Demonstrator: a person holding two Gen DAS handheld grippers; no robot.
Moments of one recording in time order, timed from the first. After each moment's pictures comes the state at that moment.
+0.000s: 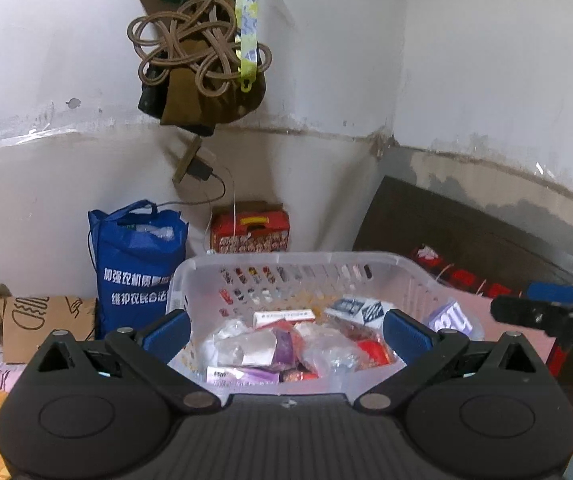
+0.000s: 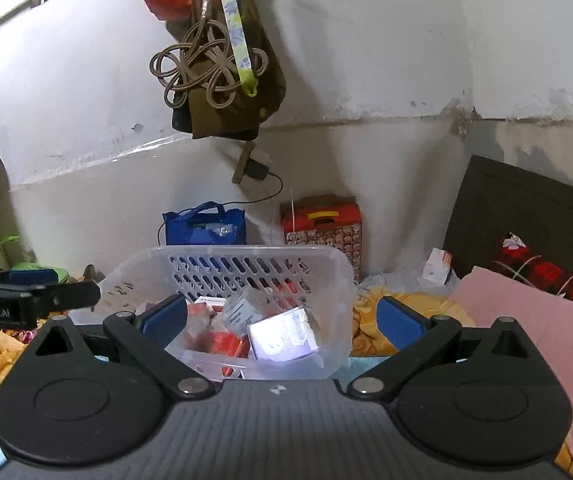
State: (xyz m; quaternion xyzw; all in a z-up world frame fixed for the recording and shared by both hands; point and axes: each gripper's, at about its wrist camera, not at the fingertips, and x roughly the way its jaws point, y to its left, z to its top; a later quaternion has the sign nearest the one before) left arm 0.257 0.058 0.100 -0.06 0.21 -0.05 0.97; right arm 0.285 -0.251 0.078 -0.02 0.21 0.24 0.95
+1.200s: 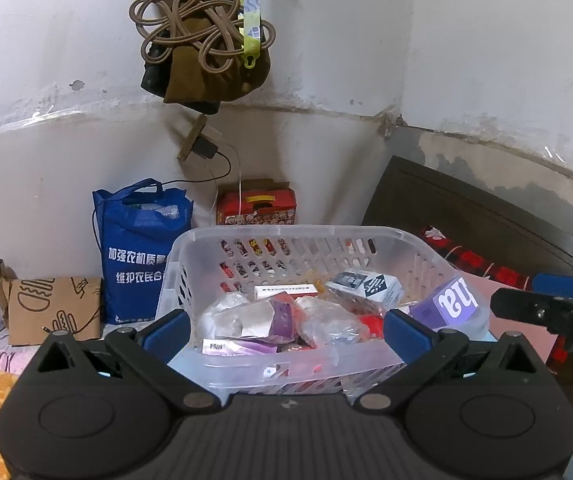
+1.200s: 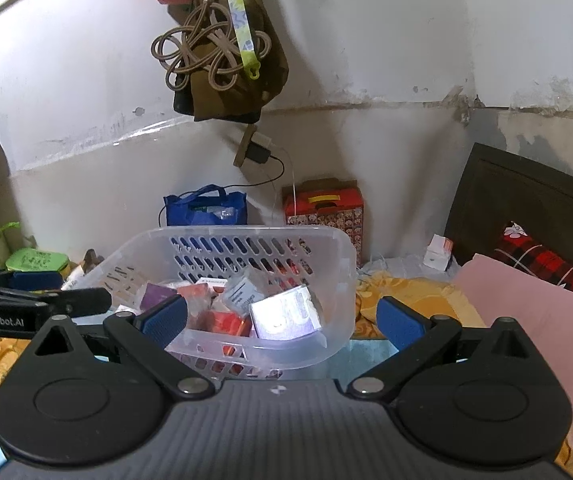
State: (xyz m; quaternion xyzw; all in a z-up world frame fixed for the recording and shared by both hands) left arm 0.255 0.049 0.091 -0.06 0.24 -0.04 0.97; right arm 0.281 -0.248 0.072 -0.03 0.23 0.24 0.94
